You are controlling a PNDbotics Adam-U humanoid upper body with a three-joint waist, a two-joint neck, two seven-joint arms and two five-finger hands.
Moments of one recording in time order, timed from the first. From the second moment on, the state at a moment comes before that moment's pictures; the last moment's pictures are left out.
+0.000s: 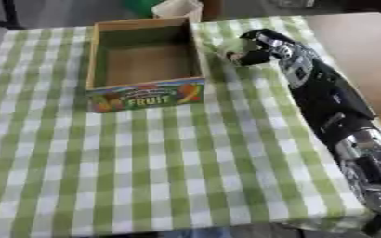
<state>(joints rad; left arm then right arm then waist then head) -0.36 0.29 0.02 -1.72 0.32 0.11 -0.20 -0.92 -0.55 0.03 -0.66 0.68 -0.12 0.34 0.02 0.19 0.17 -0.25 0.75</state>
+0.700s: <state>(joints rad) -0.36 0.28 0.02 -1.72 0.32 0.11 -0.20 -0.91 -0.55 0.03 -0.68 0.73 -0.09 0.21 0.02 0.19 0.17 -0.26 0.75</state>
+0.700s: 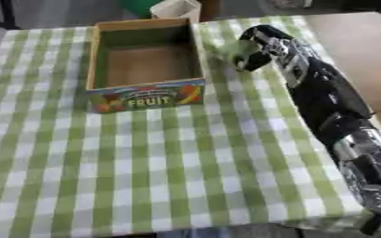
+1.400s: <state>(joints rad) -0.36 0.28 0.02 -1.72 0.32 0.11 -0.20 -0.91 -0.56 0.03 -0.76 0.67 -0.09 0.01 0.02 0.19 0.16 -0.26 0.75</state>
